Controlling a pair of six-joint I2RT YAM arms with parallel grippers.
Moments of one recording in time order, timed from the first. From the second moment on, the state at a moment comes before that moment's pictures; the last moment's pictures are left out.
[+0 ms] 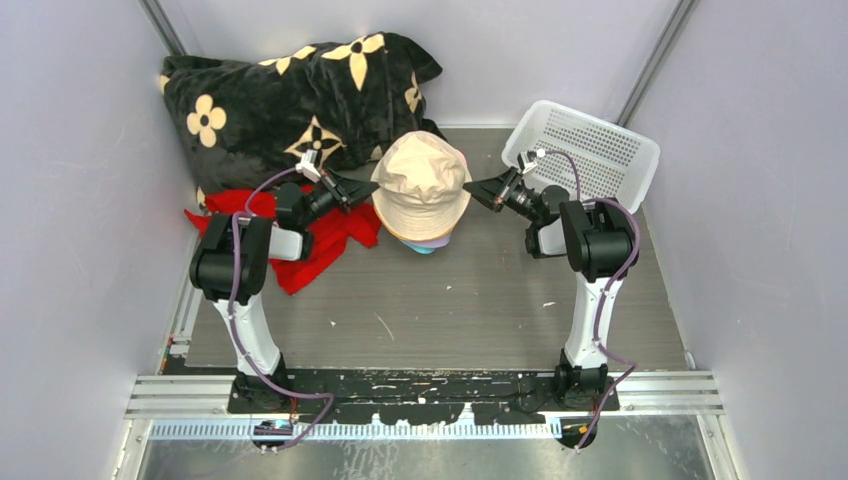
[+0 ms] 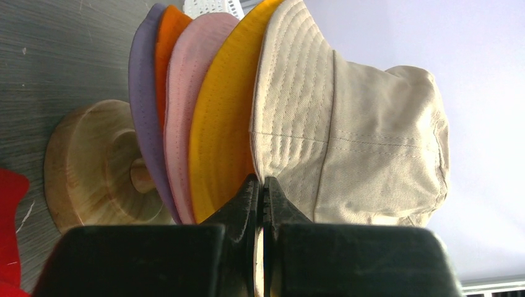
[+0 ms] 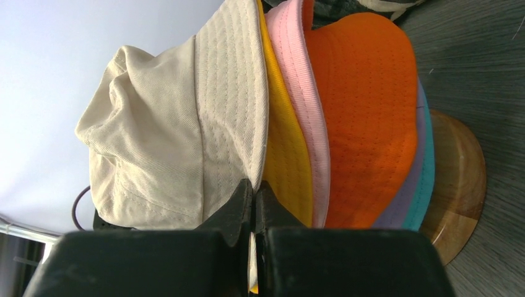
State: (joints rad) left arm -0.12 1.92 0.82 1.21 0.74 -1.34; right arm 0.08 2.11 0.88 1.51 -0.88 1.45
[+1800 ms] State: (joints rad) left arm -0.55 1.85 0.55 1.33 0.26 -1.33; right arm 0.10 2.31 1.31 1.49 -0.87 1.50
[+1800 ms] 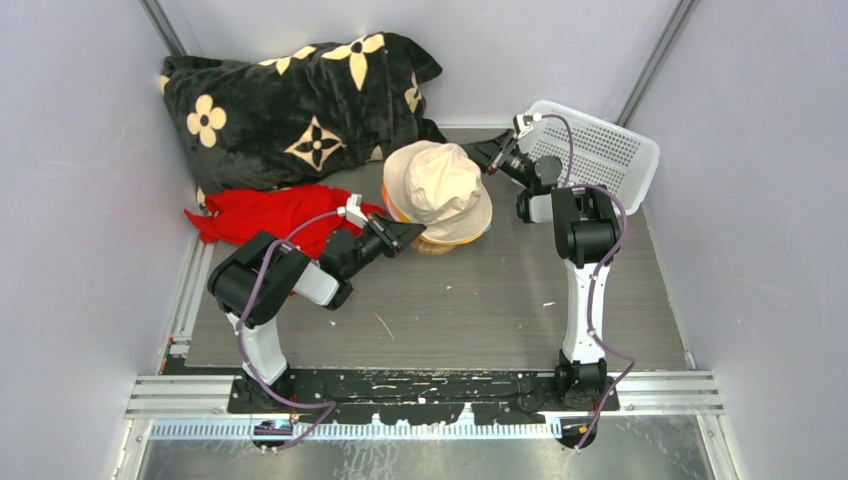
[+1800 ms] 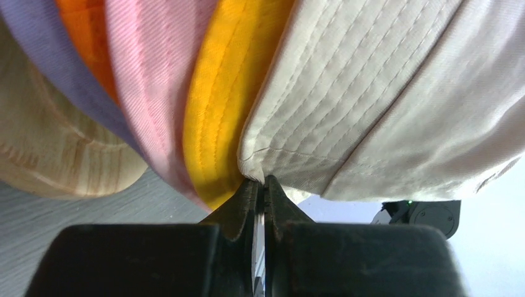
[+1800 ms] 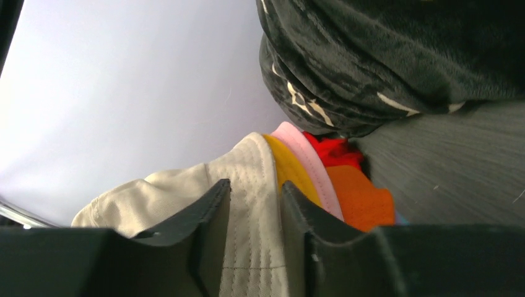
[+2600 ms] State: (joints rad) left arm -0.47 0.90 0.56 0.37 -0.05 -0.86; right arm -0.09 2.14 1.21 1.50 -0.84 1.50
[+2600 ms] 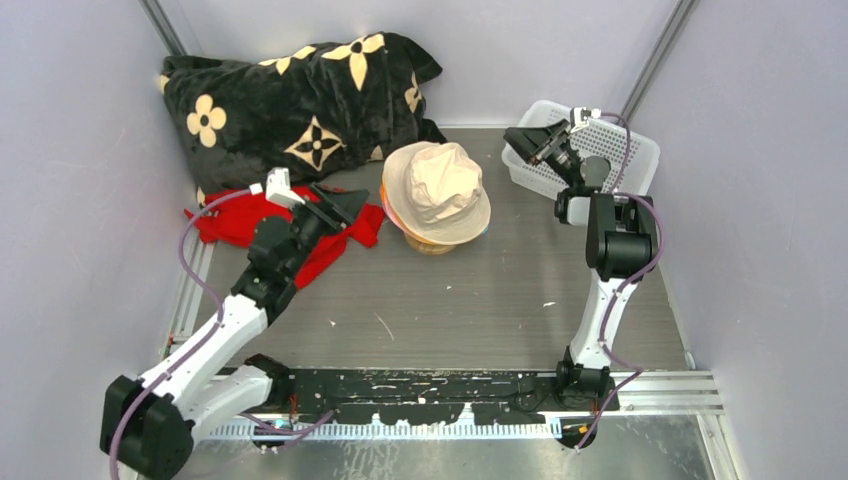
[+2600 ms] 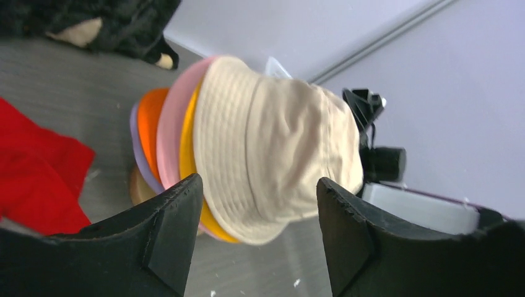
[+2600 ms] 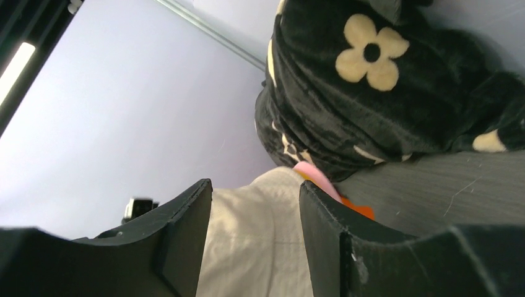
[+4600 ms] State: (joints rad) left arm -0.29 1.68 0.80 0.92 0.39 -0.90; right arm 0.00 1.70 0.62 1.22 -0.89 1.10
